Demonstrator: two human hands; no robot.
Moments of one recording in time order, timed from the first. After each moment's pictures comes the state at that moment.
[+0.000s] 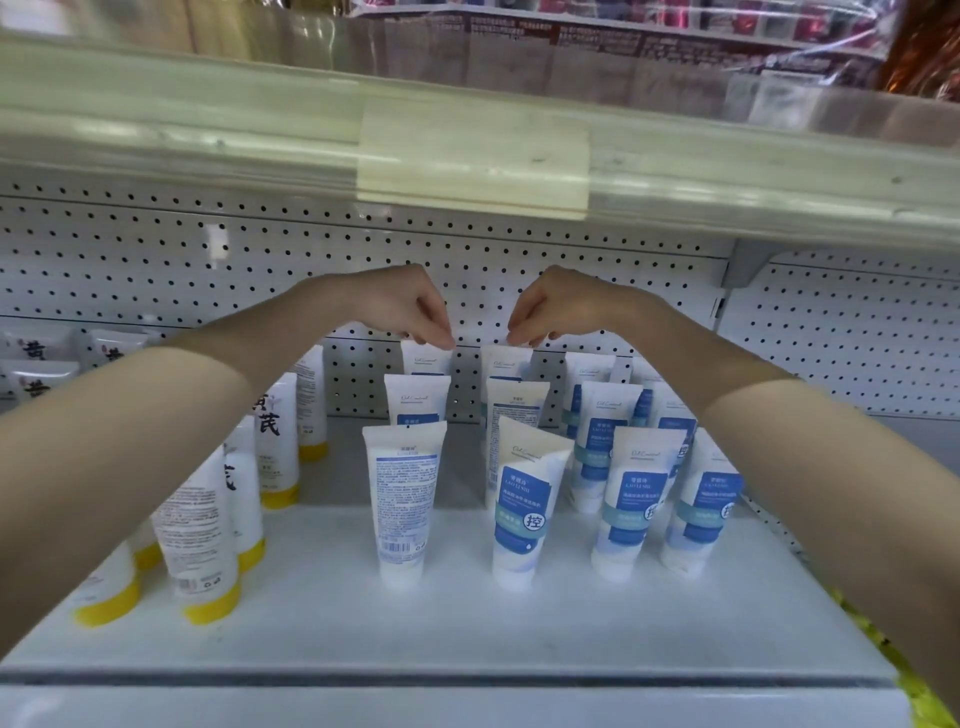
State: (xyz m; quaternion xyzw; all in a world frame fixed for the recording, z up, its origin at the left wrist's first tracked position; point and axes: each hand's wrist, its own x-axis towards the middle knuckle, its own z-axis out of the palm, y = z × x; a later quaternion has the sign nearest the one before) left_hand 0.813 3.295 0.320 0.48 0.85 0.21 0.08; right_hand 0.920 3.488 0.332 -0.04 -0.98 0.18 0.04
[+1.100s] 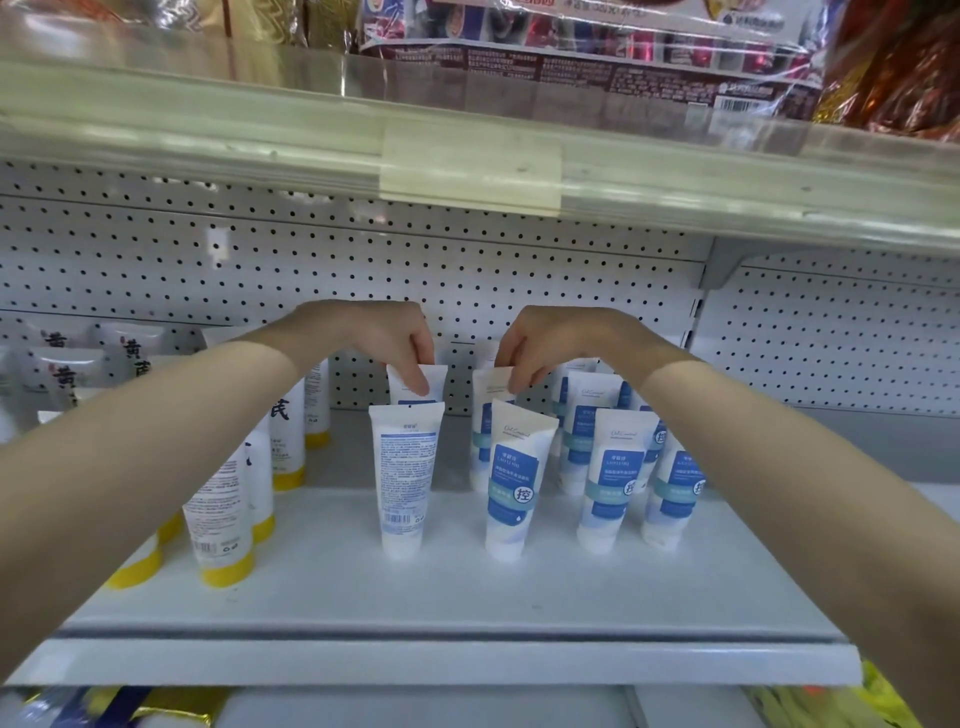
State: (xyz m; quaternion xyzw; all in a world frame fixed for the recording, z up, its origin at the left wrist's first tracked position) left_hand 0.840 3.278 0.301 0.46 0.87 0.13 0.12; right_hand 0.951 3.454 0.316 -0.07 -0.98 0.18 -0.07
